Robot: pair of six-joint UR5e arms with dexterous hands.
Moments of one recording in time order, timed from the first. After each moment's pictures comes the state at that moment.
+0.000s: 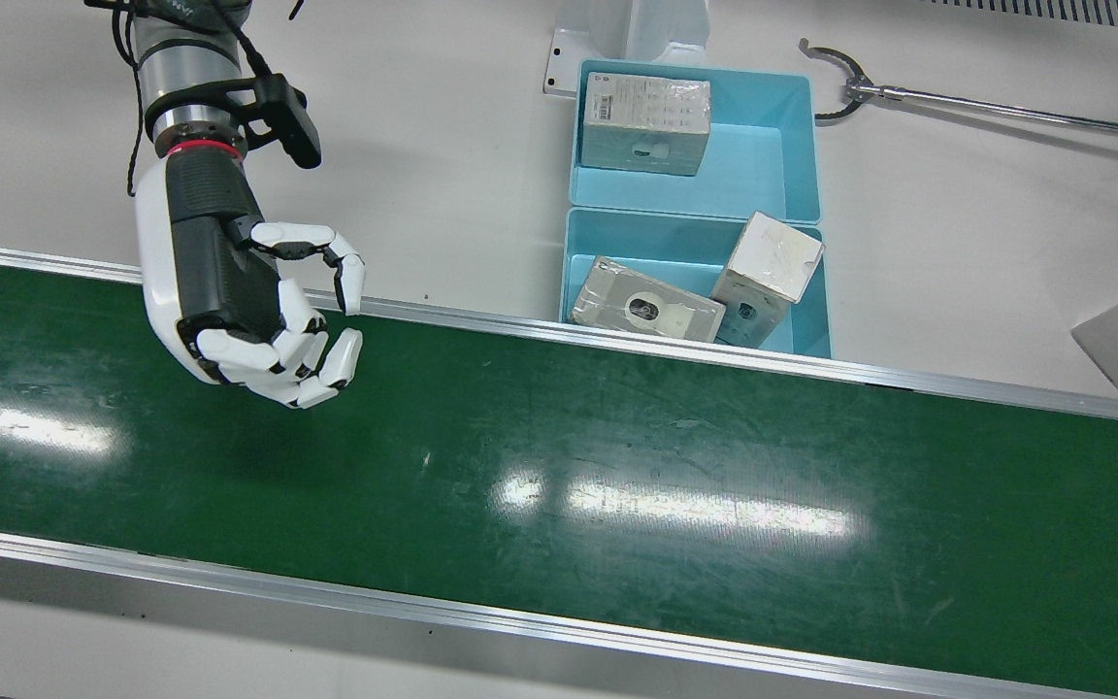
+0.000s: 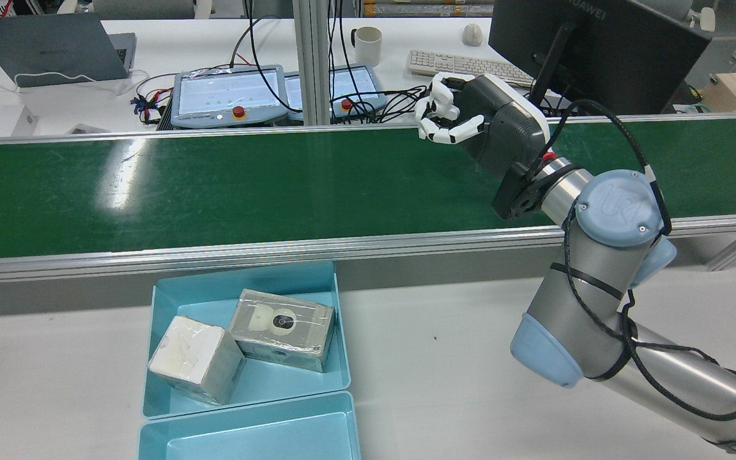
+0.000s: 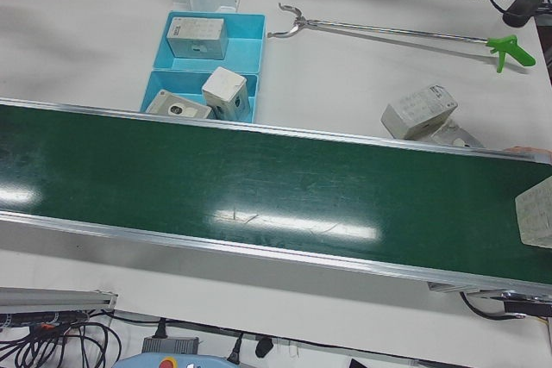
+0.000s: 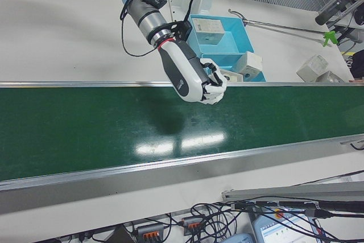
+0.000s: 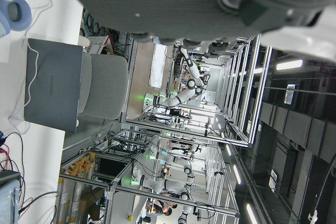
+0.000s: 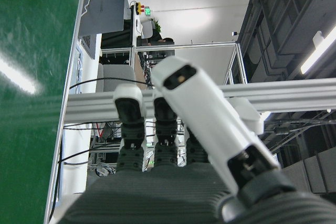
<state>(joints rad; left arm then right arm) -1.81 -1.79 -1.75 0.44 1.92 -0.15 0.83 -1.02 1.88 -3.68 -1.18 -0.09</state>
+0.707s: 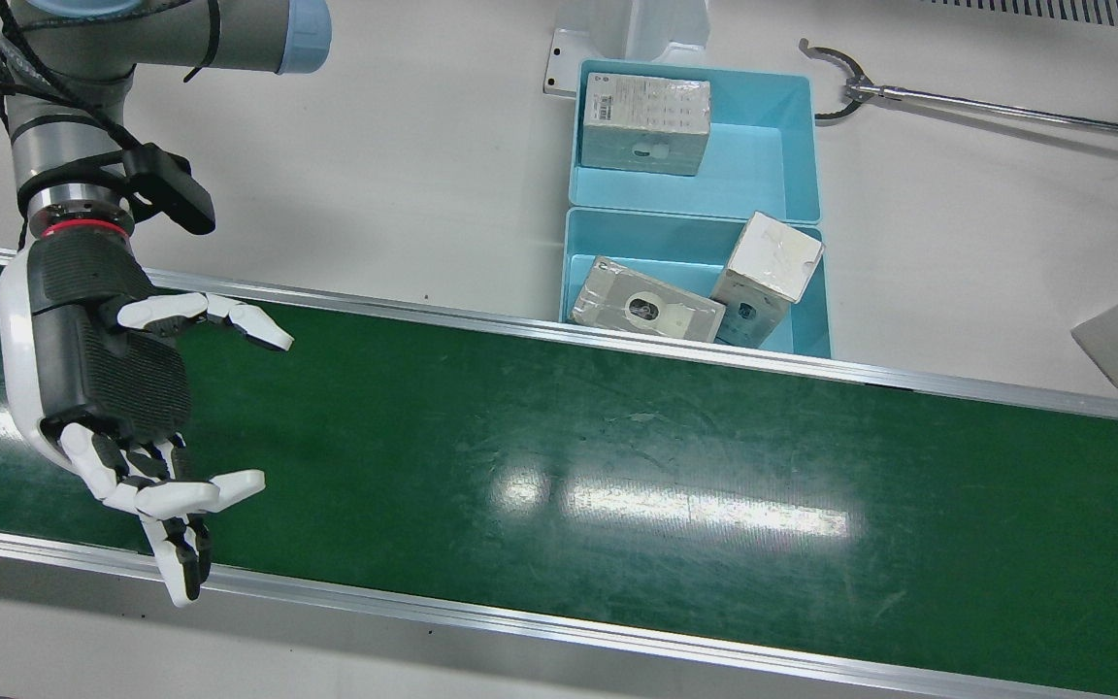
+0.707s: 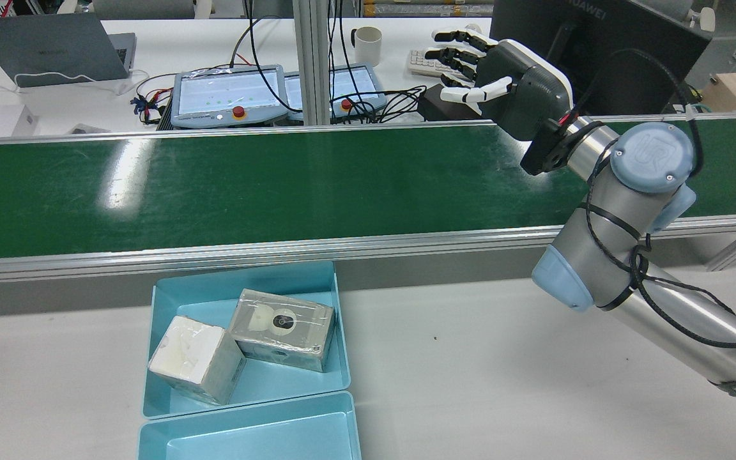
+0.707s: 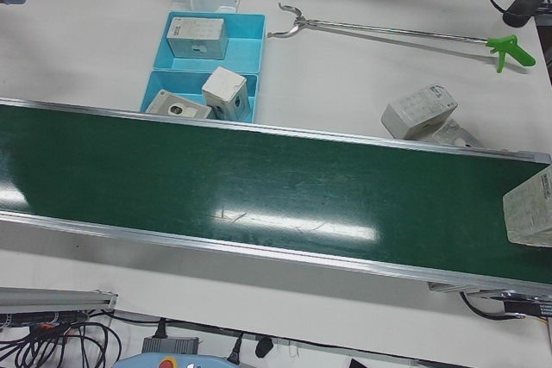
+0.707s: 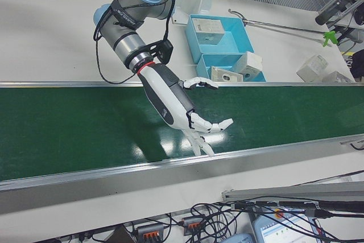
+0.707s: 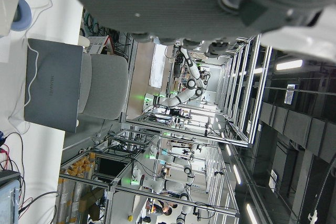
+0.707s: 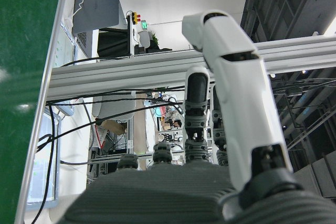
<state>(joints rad) -1.81 -1.79 -1.75 0.44 1.92 -0.15 0.98 -1.02 1.72 -3.45 -1.36 -0.01</state>
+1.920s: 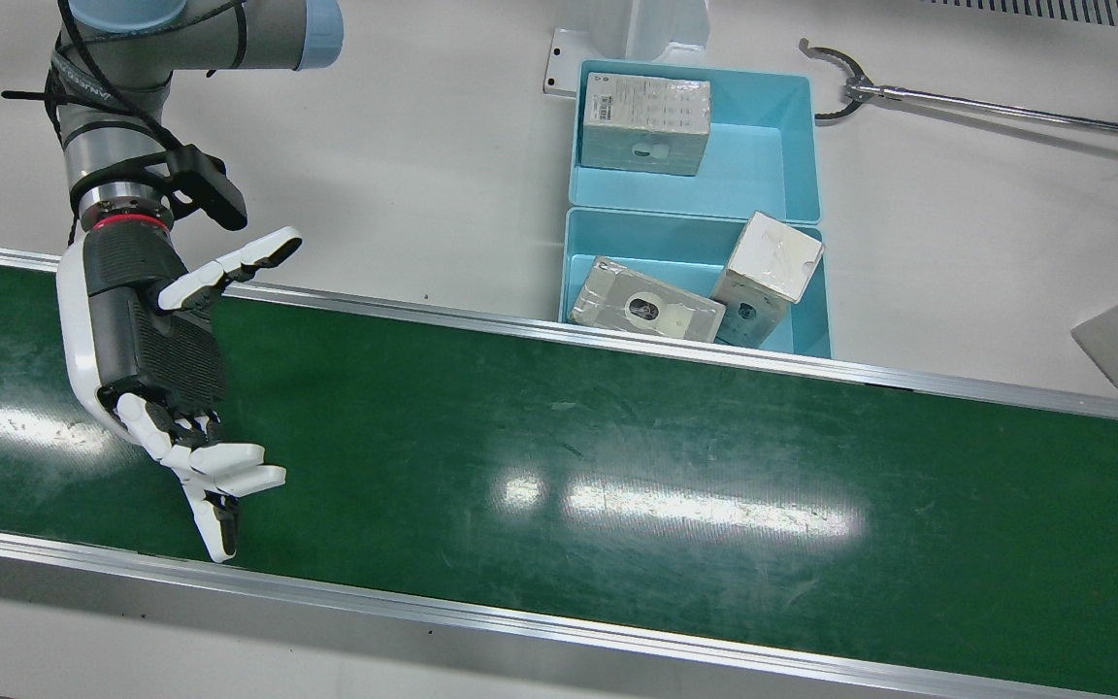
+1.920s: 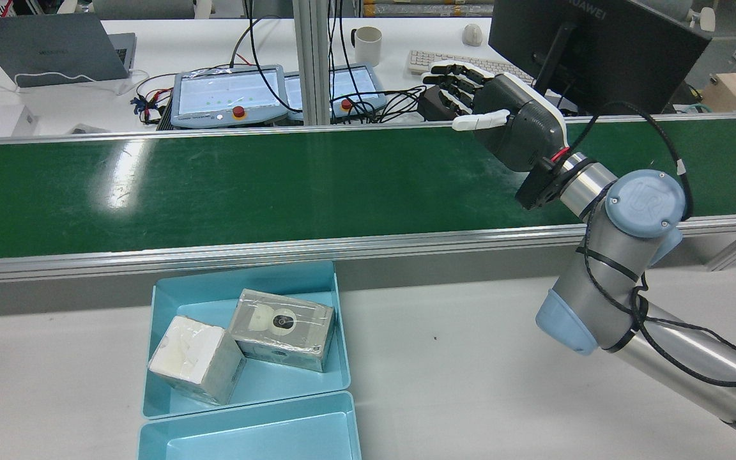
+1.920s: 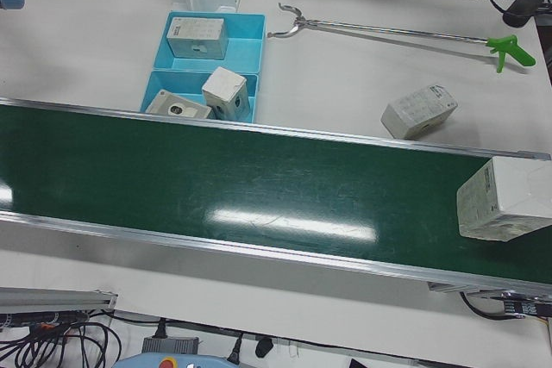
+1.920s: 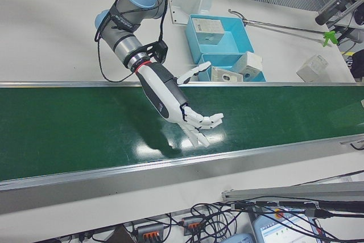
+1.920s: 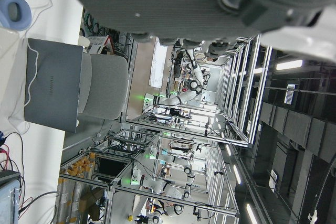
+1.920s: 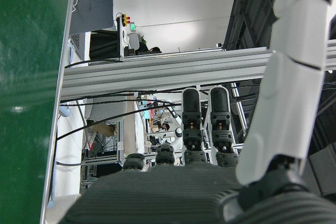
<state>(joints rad) -1.81 -1.79 -1.75 0.44 1.92 -0.15 0.90 -1.10 1.75 -3.37 -1.27 -0.05</state>
